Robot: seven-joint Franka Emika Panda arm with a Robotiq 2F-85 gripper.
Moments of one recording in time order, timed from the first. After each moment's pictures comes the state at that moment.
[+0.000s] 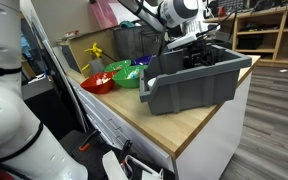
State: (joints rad) arm -0.27 0.48 -0.24 -1.74 -0.20 2.03 0.07
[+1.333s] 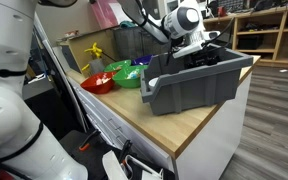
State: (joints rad) arm -0.26 0.59 -0.25 -1.69 -0.26 2.17 0.07
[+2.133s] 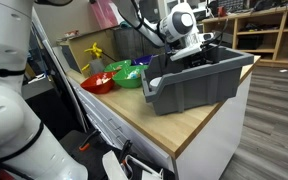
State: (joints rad) arm -0.23 0.56 -0.25 -1.76 -0.29 2.28 -0.02
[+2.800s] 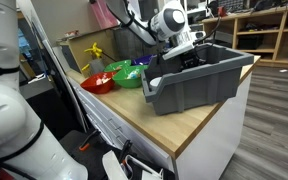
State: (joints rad) arm -0.20 0.44 -0.25 -1.90 -0.35 2.28 -0.02
